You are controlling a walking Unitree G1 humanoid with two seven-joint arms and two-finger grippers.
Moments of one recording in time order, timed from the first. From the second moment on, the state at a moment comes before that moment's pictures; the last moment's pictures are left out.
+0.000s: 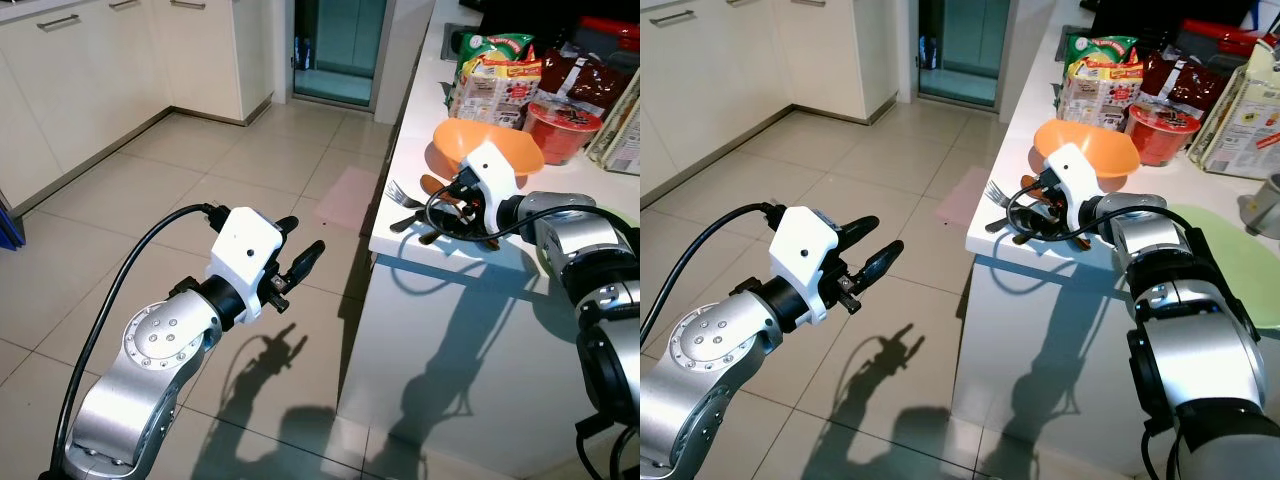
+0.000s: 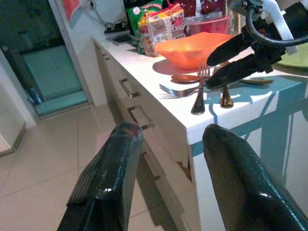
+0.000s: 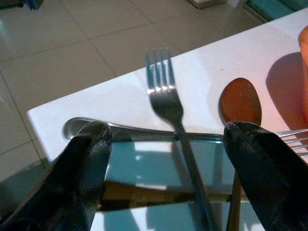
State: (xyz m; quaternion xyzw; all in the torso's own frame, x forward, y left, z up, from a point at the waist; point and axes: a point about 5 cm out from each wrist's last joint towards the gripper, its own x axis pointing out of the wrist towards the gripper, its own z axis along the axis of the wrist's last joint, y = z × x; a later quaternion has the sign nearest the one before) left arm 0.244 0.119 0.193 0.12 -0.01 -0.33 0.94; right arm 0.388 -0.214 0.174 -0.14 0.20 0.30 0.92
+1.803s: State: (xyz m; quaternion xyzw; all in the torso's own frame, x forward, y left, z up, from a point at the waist) left arm 0.252 0.114 0.226 0.09 -0.02 -0.41 0.91; right arm 0.393 -0.220 0.227 -0.13 0.26 0.35 0.89
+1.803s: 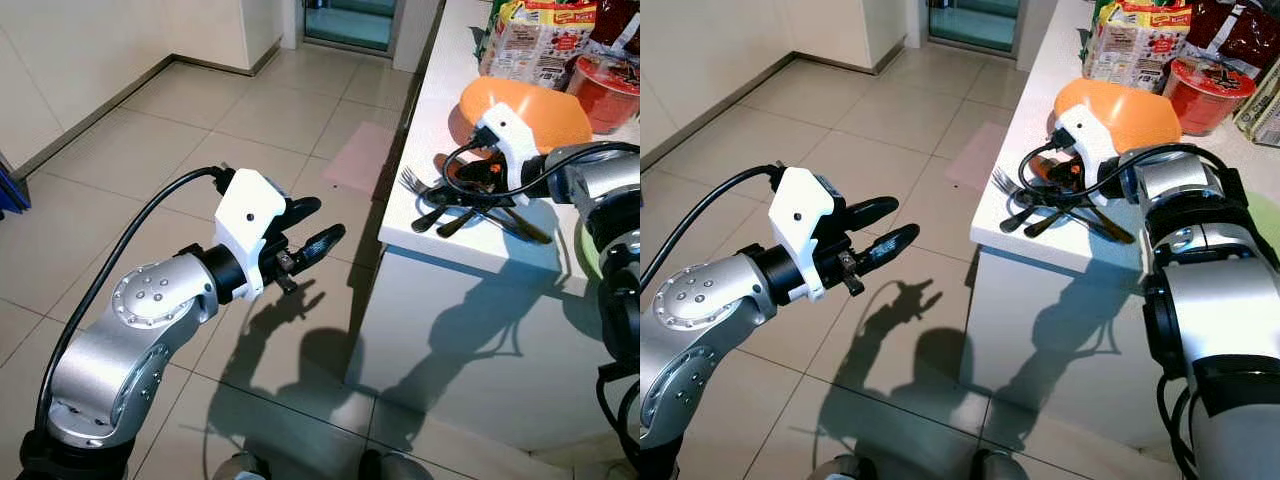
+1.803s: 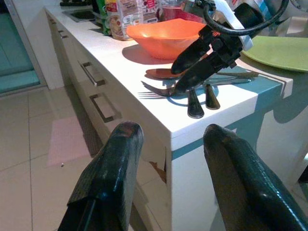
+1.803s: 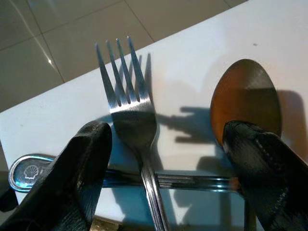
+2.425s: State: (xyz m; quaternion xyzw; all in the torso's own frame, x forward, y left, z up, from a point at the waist) left arm 0.251 0.112 0.227 0.10 -0.03 -0.41 0.91; right arm 0.387 -0.243 0.256 -0.16 0.25 0.36 0.88
